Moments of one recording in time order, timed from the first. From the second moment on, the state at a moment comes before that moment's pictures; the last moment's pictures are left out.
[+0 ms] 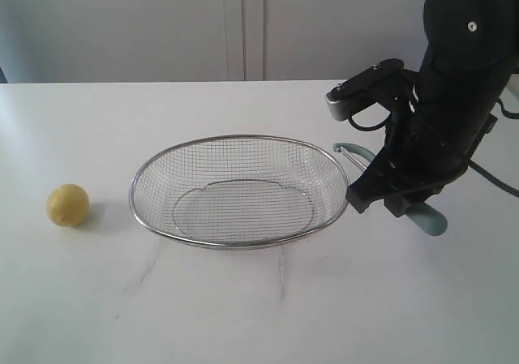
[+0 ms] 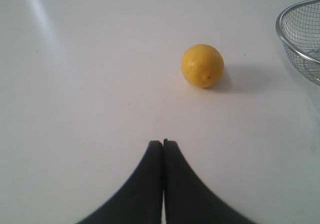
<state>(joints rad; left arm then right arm) -0.02 0.01 0.02 -0.05 0.40 0.09 0.48 1.54 -1.18 -0.13 1.12 -0.05</state>
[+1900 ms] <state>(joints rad) -0.02 0.77 -0.41 -0.12 -0.19 0.26 0.48 1.54 -1.18 -0.13 1.01 -0.05</state>
